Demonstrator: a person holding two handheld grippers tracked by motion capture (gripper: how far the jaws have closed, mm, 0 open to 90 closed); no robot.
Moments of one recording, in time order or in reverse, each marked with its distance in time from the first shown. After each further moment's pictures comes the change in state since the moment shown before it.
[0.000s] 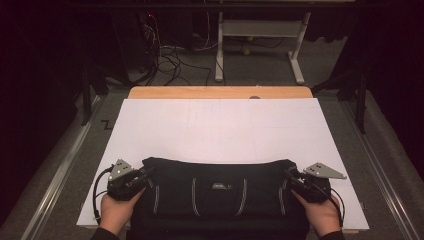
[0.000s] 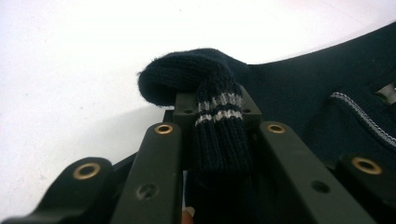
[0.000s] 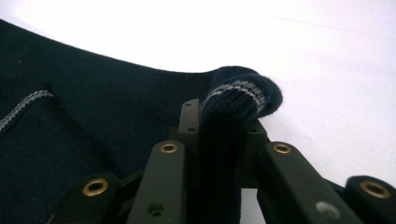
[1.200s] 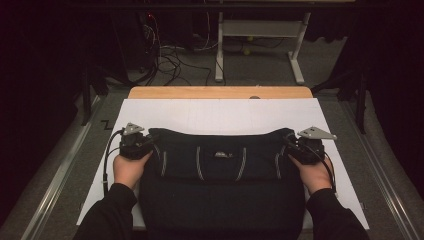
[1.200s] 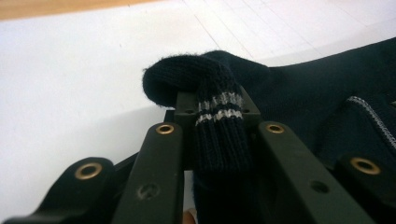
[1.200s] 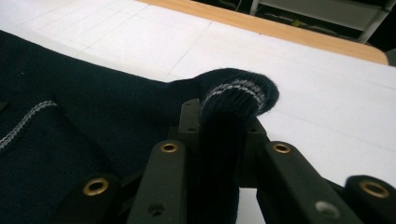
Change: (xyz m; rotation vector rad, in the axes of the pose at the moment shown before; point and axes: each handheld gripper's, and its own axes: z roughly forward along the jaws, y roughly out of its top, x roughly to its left) left arm 0.041 0.082 0.067 0.043 0.080 -0.042; right arm -0.033 0.078 0.048 -0.025 -0.101 -0.048
